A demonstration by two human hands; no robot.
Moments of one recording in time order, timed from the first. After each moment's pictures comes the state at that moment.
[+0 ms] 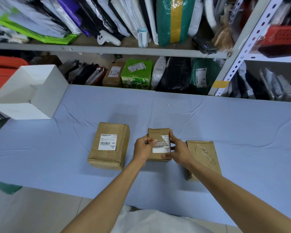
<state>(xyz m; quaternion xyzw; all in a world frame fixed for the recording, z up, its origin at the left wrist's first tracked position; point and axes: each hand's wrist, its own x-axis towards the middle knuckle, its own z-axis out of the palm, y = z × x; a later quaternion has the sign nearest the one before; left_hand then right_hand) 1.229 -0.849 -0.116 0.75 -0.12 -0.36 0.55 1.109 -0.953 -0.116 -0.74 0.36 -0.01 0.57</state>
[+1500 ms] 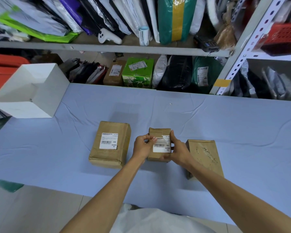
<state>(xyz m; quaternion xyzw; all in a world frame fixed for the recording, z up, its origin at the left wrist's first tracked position) 1.238 -0.846 -0.124 0.73 -0.11 -0.37 0.56 1.111 -0.949 -0.127 -0.76 0.36 0.00 0.54</state>
